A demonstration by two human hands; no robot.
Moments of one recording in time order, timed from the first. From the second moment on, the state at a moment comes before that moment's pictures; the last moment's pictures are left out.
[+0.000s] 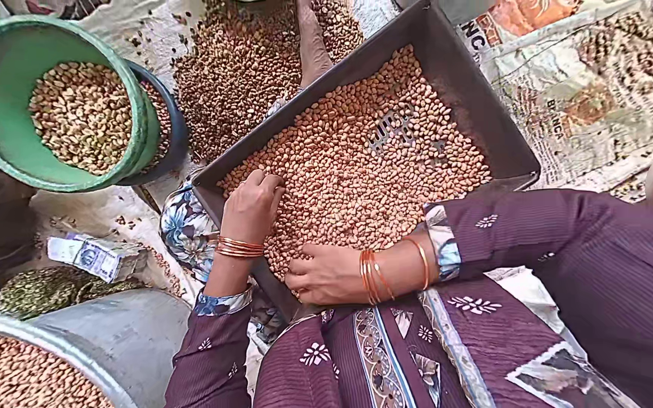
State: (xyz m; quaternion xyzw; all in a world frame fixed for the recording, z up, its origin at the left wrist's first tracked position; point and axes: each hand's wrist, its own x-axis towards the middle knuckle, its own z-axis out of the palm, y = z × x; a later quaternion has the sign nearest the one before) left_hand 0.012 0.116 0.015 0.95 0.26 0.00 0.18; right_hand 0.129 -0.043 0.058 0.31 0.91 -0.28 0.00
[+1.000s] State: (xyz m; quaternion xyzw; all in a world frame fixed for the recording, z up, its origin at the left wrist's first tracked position) left_hand -0.005 0.143 0.032 0.75 0.38 0.20 0.50; right_hand 0.313 -0.022 0.071 0.78 0.56 -0.24 0.14
